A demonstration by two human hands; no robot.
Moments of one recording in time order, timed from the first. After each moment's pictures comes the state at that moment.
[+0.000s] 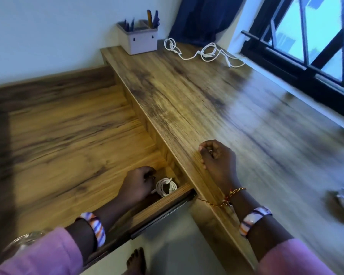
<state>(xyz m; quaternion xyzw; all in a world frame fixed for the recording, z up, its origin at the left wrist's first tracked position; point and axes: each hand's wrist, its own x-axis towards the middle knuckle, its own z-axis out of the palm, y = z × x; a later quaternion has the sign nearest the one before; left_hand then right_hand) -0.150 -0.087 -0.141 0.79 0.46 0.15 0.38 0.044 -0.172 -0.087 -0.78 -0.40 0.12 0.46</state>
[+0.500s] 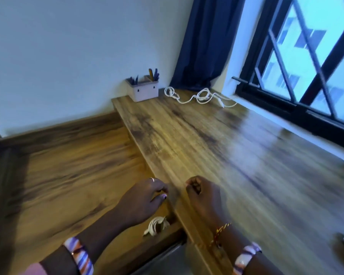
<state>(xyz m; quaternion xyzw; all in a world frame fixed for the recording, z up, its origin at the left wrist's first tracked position) -0.120 -0.087 -0.062 0.91 0.29 0.15 0.24 0.049 -0.172 -0.084 -0.78 -0.48 0.11 0.39</state>
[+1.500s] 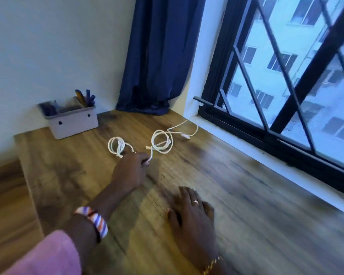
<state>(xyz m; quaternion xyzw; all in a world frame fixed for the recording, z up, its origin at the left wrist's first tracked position) 0.125 0.135 -0.056 0.88 0.35 0.24 0.19 0.186 -0.050 -0.105 -0.87 -0.44 -0.08 0.20</state>
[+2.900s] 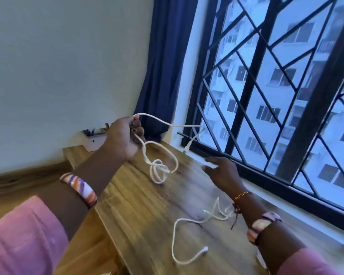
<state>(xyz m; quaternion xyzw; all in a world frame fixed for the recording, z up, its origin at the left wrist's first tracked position) -0.011 -0.070 0.153 0.36 0.15 0.40 0.83 0.168 -0.239 0.096 -0.84 -0.42 -0.05 0.34</state>
